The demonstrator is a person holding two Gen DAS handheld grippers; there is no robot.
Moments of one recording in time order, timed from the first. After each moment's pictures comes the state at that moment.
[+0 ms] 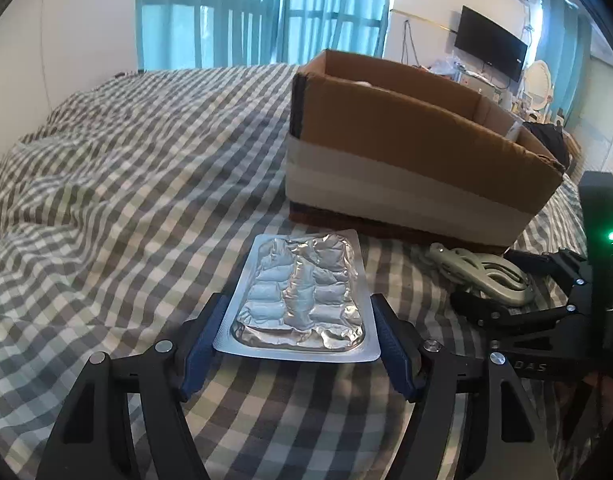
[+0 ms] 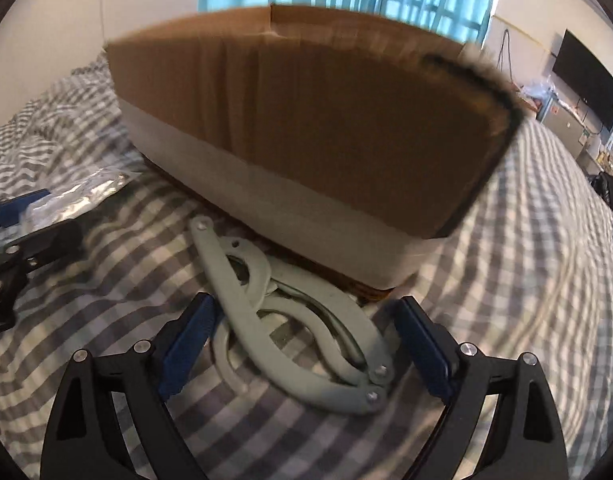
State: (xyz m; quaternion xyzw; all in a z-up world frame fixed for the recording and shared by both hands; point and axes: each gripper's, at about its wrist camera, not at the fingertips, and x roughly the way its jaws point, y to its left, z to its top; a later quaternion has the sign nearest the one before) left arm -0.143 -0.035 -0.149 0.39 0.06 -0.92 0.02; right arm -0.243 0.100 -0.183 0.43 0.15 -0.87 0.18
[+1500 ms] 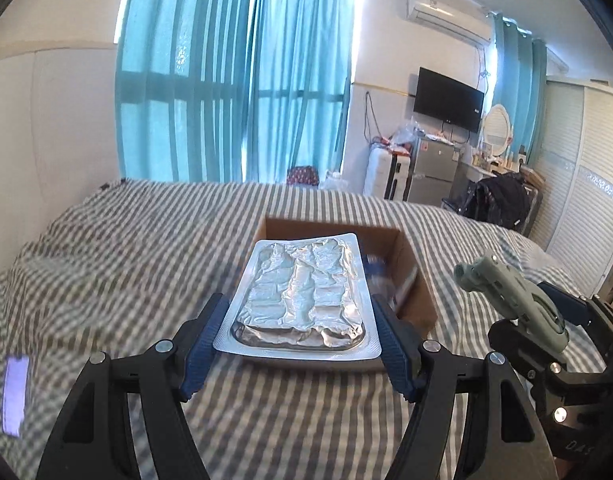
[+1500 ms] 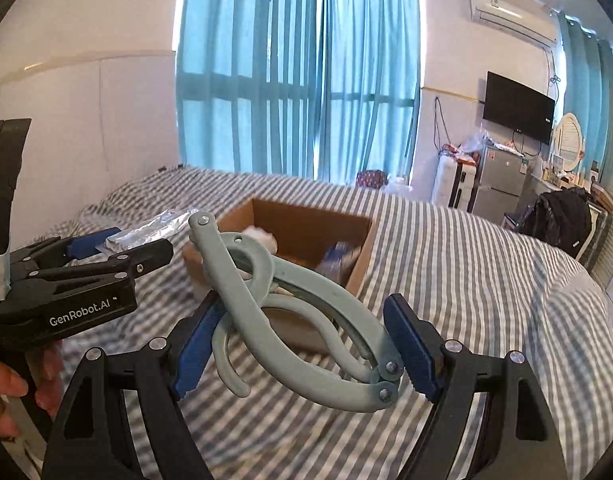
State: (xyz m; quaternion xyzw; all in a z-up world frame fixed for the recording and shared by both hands) left arm -0.143 0.004 0.012 0.26 0.03 -0.96 -0.02; right arm -0.133 0.135 0.004 0.24 0.05 -0.96 0.13
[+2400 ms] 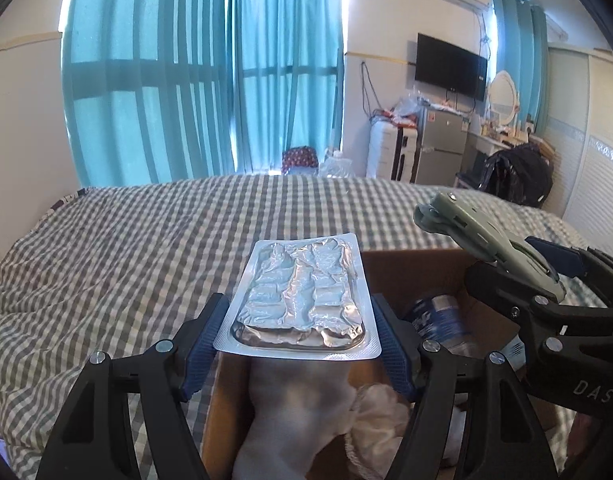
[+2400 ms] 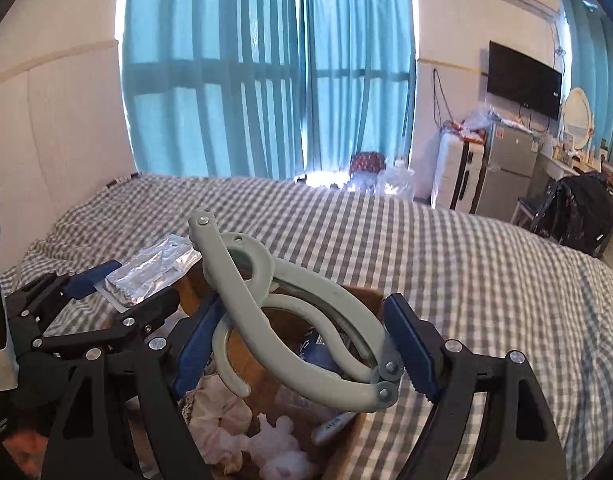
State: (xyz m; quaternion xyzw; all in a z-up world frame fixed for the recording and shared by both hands) left arm -0.322 0.001 -0.049 0.30 -0.01 -0.95 -0.03; right arm -0.356 0.119 -0.032 0.30 0.03 -0.95 0.12
